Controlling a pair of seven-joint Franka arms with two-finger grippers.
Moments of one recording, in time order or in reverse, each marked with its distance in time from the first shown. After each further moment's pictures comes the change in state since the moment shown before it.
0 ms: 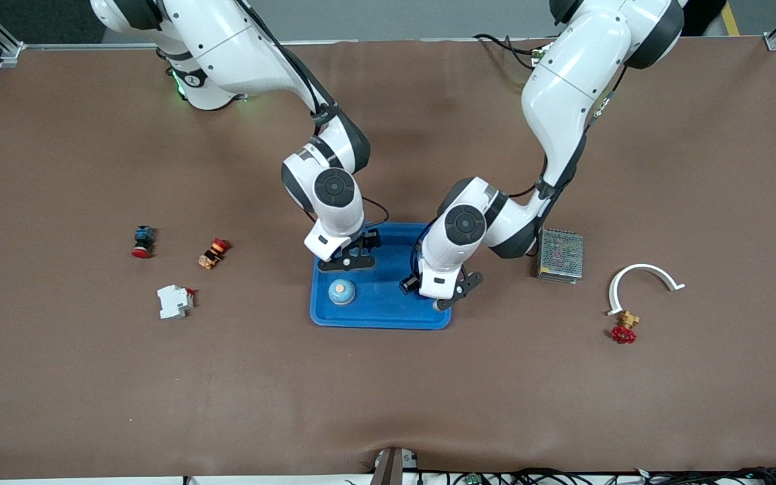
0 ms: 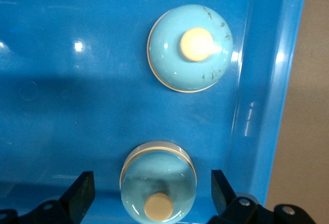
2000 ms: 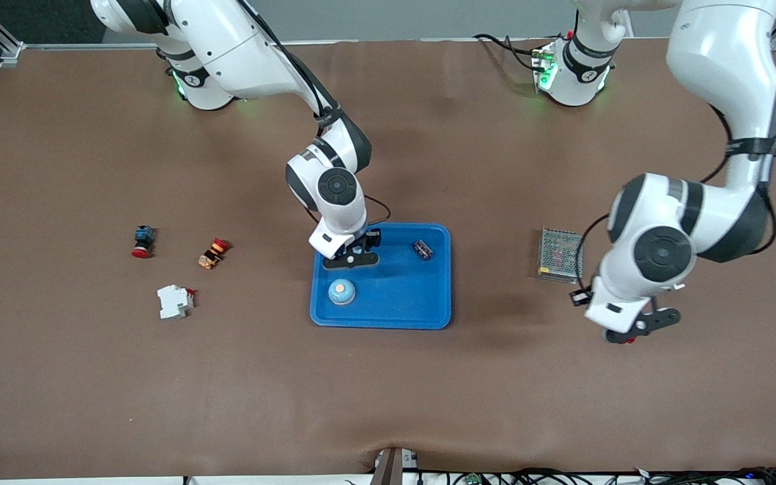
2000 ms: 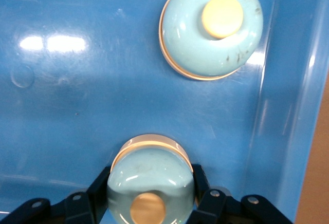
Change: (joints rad) left arm 0.446 -0.307 0.010 -0.035 0.274 -0.553 0.659; right arm 0.009 0.023 0.009 -0.025 0.004 0.062 0.000
